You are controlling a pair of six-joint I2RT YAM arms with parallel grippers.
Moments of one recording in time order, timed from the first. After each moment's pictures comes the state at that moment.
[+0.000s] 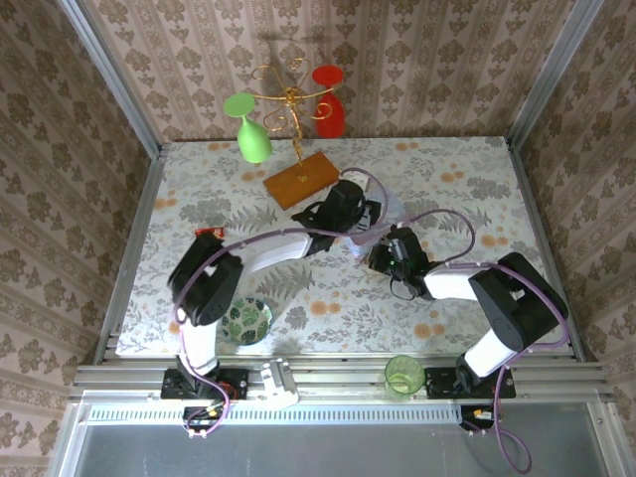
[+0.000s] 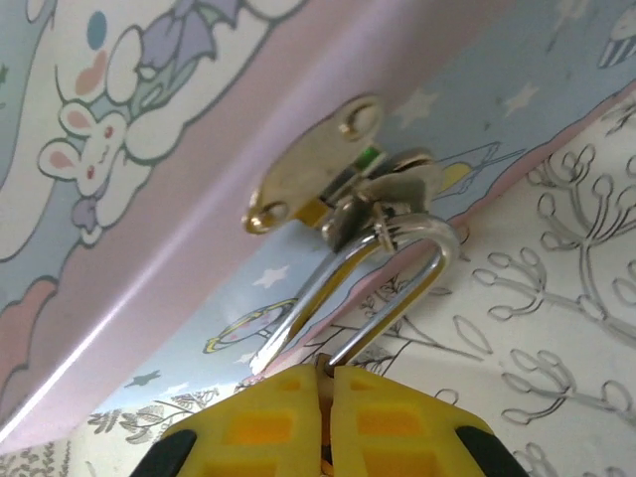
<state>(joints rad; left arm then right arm) -0.89 1.96 1.39 0.02 -0.16 -0.36 0.47 1.59 0.54 0.35 0.00 0.82</state>
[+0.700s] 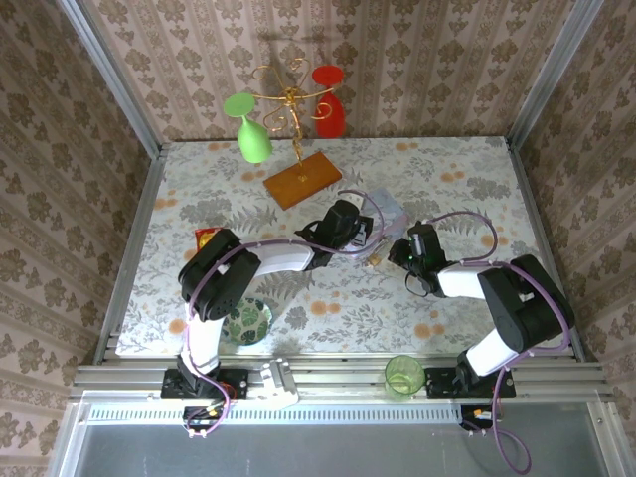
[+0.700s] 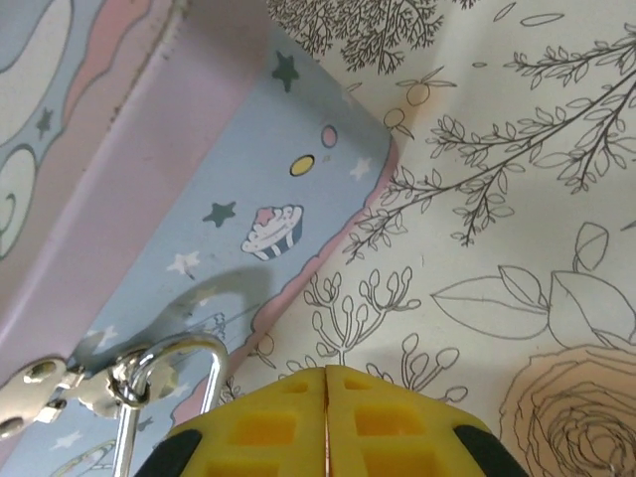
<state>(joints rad) -0.89 1.99 1.20 0.26 -0.18 -0.36 0.32 1.56 0.50 0.34 0.02 0.80</state>
